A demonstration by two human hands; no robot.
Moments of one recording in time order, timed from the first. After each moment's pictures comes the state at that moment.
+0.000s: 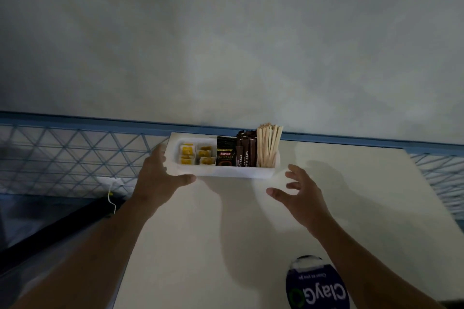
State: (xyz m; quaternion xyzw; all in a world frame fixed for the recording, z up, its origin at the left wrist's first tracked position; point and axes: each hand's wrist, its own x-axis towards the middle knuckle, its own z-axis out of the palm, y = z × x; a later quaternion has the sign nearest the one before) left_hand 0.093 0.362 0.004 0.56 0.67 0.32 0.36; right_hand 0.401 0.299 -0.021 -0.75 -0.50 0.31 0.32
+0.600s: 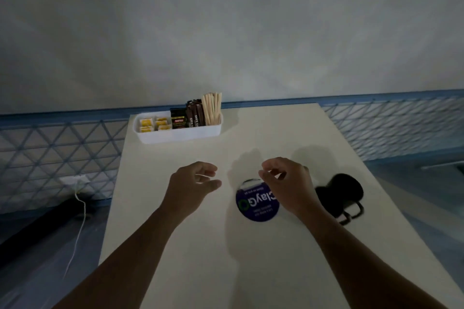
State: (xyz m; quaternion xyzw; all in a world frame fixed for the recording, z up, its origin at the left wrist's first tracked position) left_hand 0.191 0.168 0.049 0.68 0.52 0.24 0.46; right_hand 0.418 0.093 0.044 -0.76 -0.52 0.17 0.36
